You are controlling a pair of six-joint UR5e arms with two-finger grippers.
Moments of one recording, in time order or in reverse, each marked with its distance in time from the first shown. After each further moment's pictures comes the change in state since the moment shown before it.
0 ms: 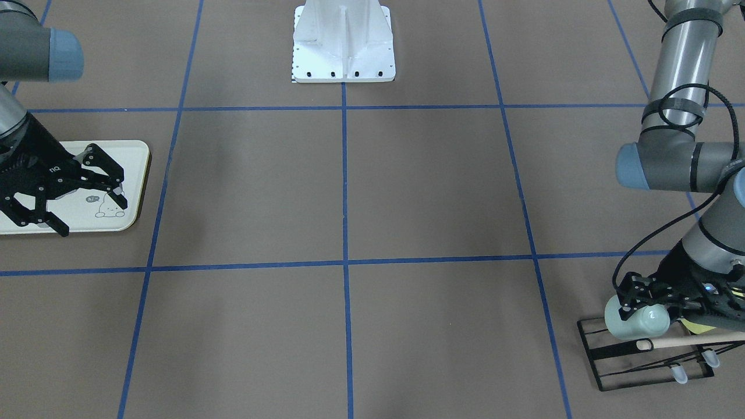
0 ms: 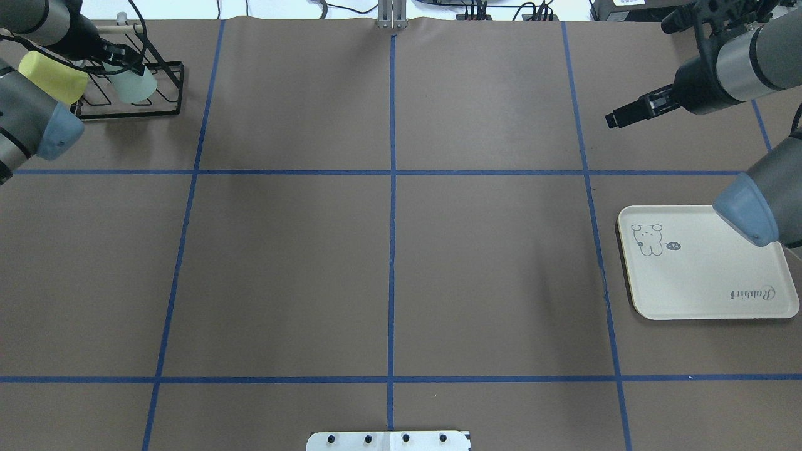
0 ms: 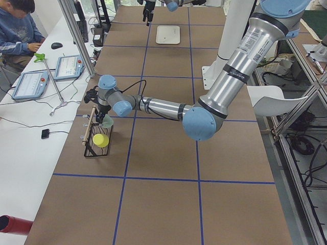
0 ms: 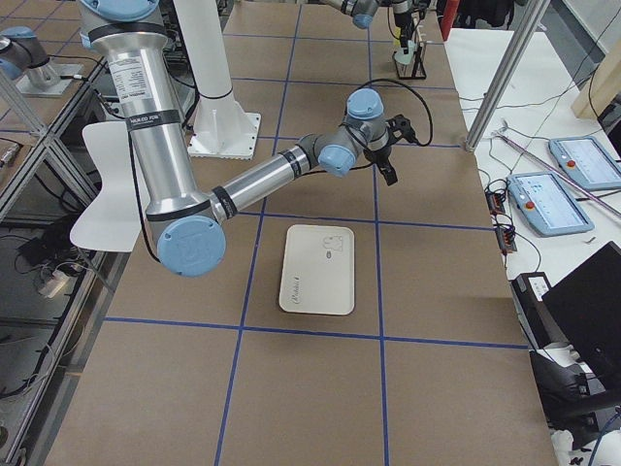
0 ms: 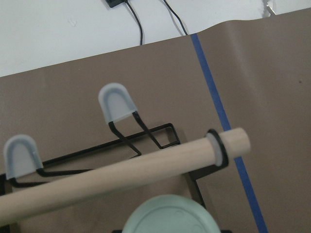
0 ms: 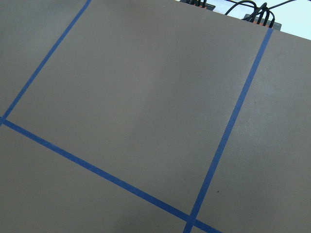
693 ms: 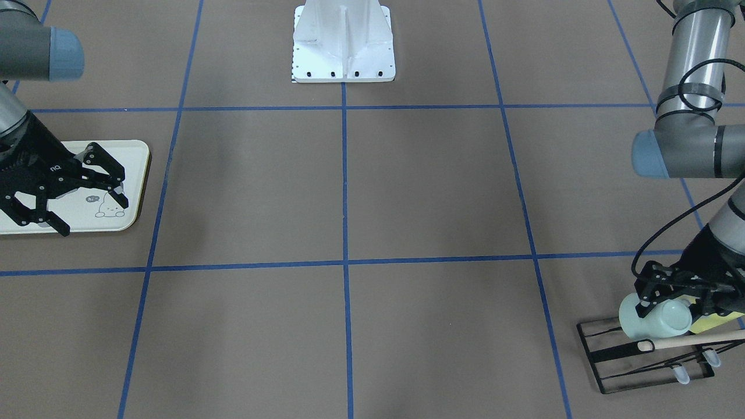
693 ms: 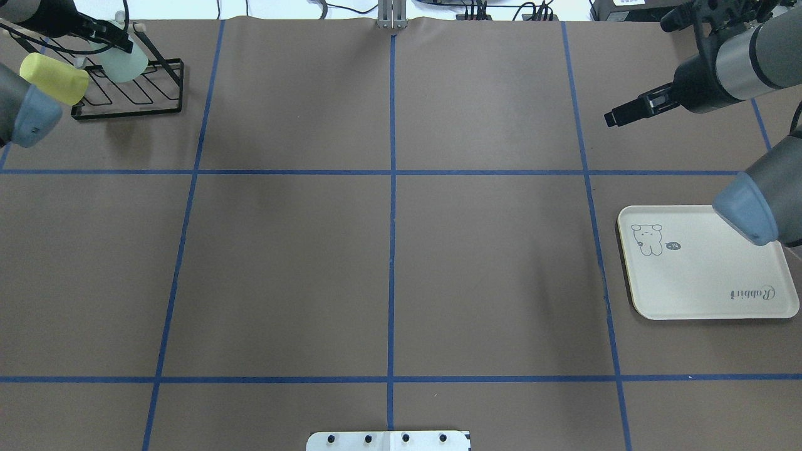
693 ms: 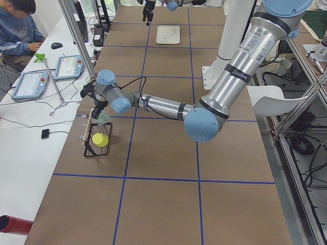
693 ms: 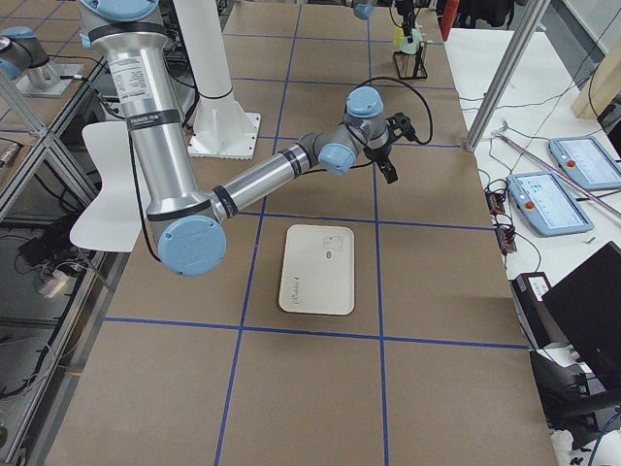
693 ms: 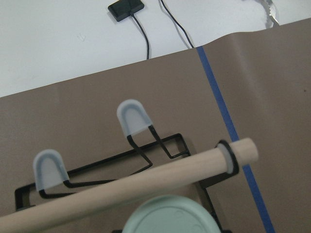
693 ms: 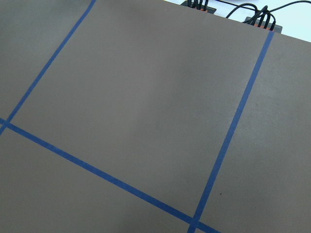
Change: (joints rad) left arm -0.064 0.044 -0.135 -0.001 -0.067 0.019; right arm 0.000 0.004 0.001 0.000 0.000 0.001
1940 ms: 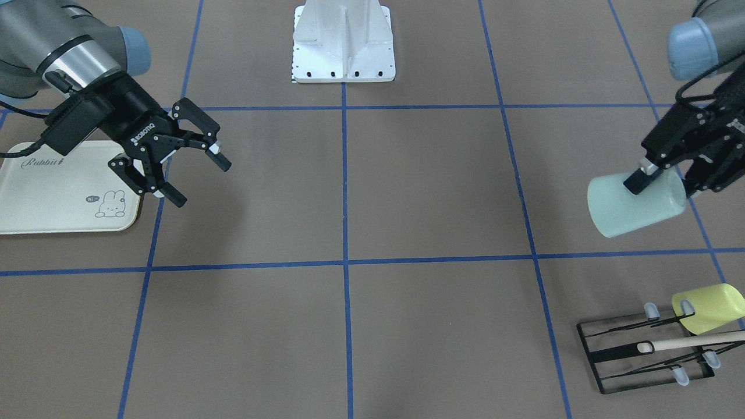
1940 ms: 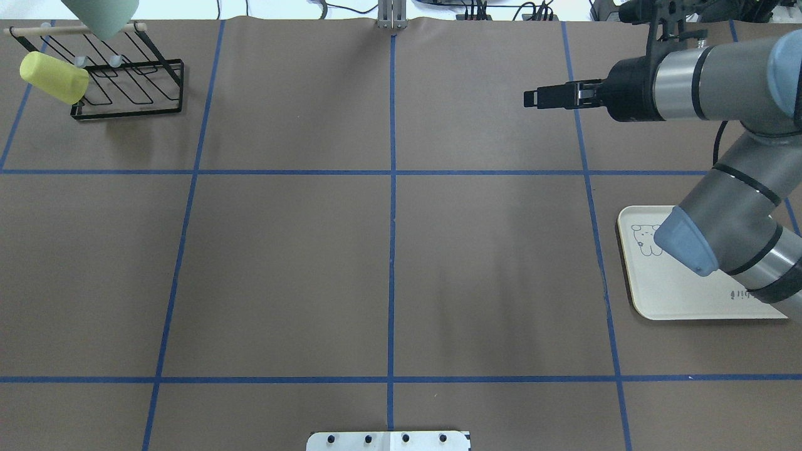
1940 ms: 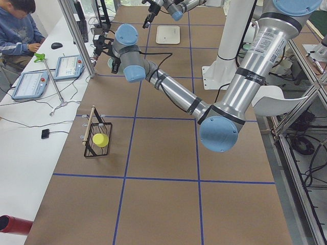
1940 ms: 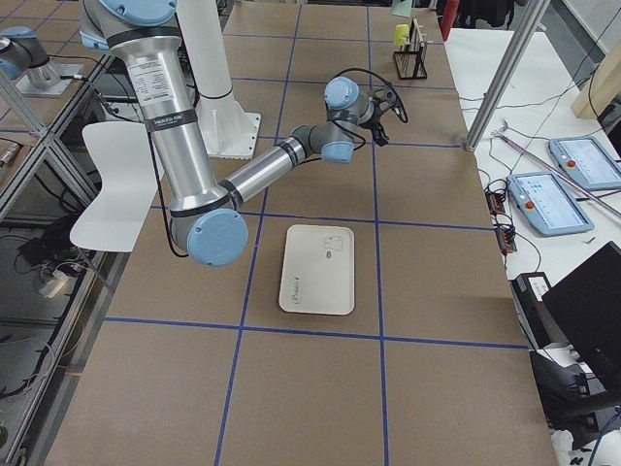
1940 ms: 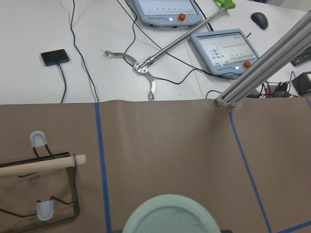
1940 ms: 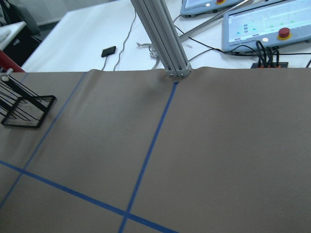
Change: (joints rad) left arm -0.069 0.061 -0.486 -0.013 -0.258 -0.614; right arm -0.213 0.084 -0.016 0.602 -0.260 0.667
